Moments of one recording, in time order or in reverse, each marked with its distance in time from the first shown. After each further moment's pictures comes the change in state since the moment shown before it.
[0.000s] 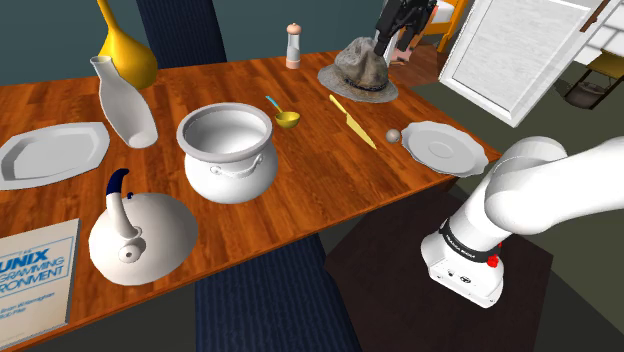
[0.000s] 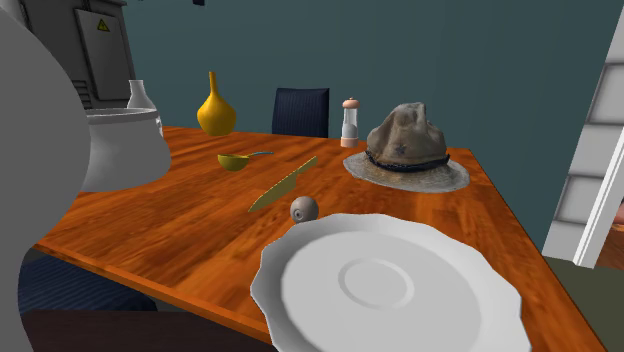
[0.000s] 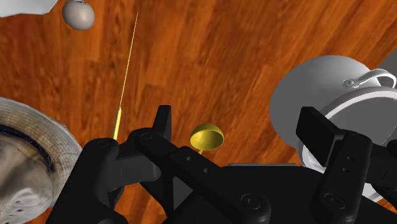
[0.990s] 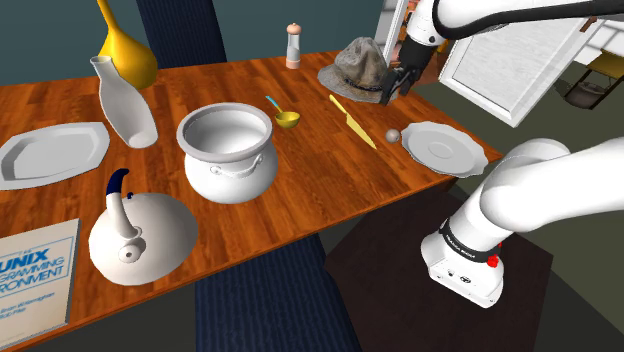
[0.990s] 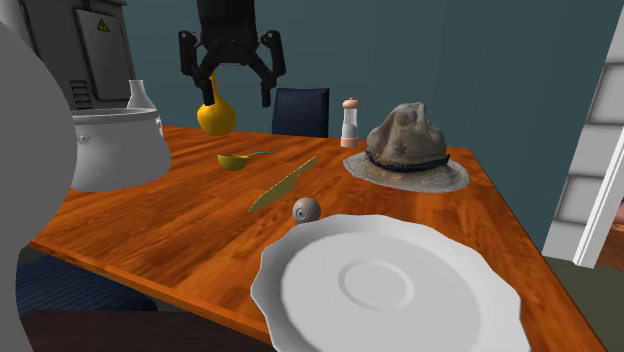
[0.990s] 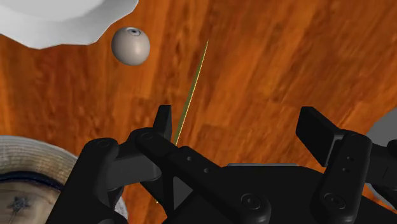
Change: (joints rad) arm -0.098 0.016 -0.118 -0.338 -0.145 0.320 -0.128
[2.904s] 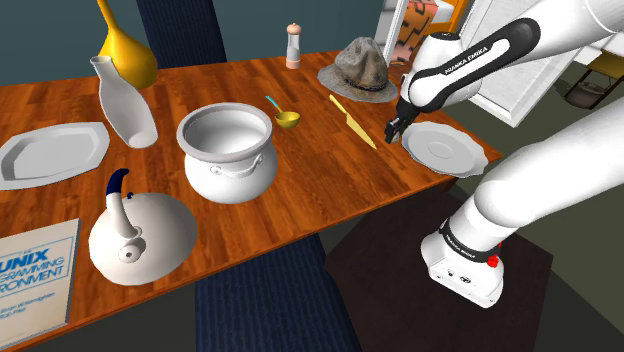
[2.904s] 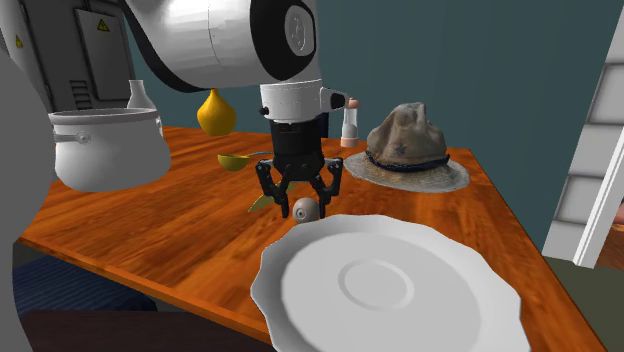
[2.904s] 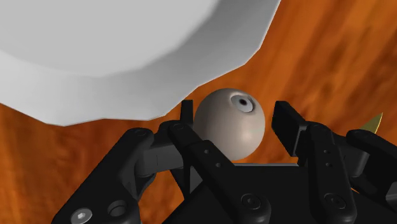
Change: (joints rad) arm -0.121 0.400 -0.184 -0.189 -0.169 0.582 -0.126
